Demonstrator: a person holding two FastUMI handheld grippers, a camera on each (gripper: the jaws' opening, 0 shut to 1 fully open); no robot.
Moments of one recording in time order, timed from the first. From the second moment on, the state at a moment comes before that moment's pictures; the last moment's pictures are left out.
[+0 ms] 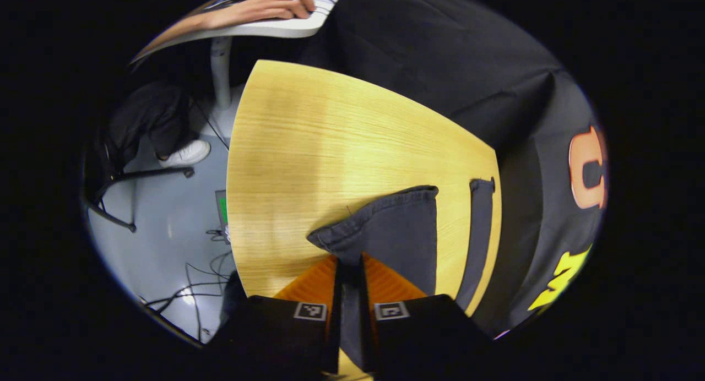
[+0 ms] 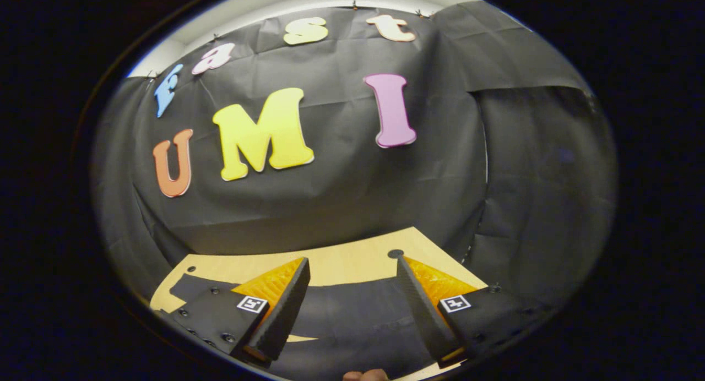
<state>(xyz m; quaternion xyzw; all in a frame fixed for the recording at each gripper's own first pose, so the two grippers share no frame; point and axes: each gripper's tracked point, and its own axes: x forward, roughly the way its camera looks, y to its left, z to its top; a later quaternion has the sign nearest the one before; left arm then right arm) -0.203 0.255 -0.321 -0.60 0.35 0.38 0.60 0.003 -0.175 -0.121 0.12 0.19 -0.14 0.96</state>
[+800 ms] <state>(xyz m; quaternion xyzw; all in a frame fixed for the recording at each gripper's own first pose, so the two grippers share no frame) -0.201 0.257 -0.323 -0.61 0.35 0.38 0.60 -0.137 -0.293 -0.340 0.36 0.50 -0.31 0.72</state>
